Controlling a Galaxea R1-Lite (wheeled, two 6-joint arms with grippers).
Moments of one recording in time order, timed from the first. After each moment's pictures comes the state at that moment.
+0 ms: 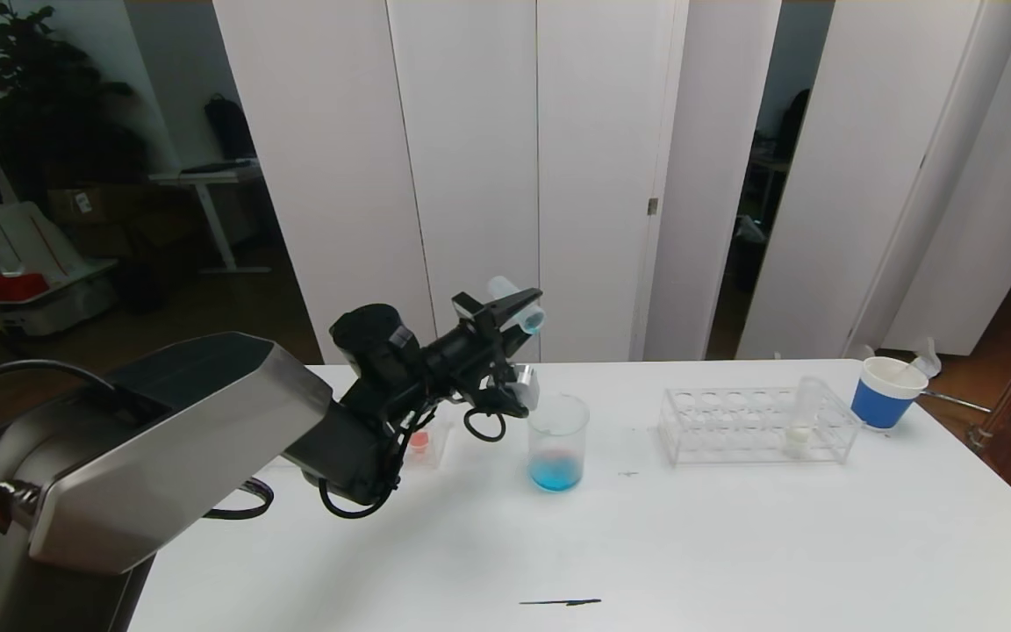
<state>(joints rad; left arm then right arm) -0.39 2.37 -1.23 -1.47 -0.49 1.43 0.00 0.00 -0.06 0.15 -0.01 0.00</state>
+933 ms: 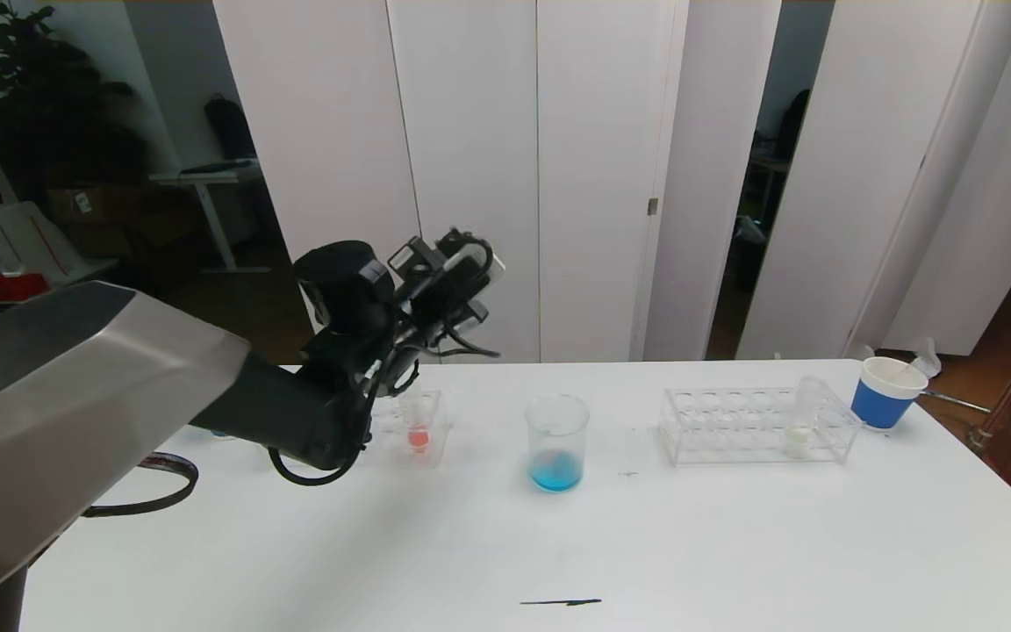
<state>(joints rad) -0.40 2.17 -1.24 -1.18 0.01 0.86 0.00 0.00 -0.06 0.15 -0.01 0.00</state>
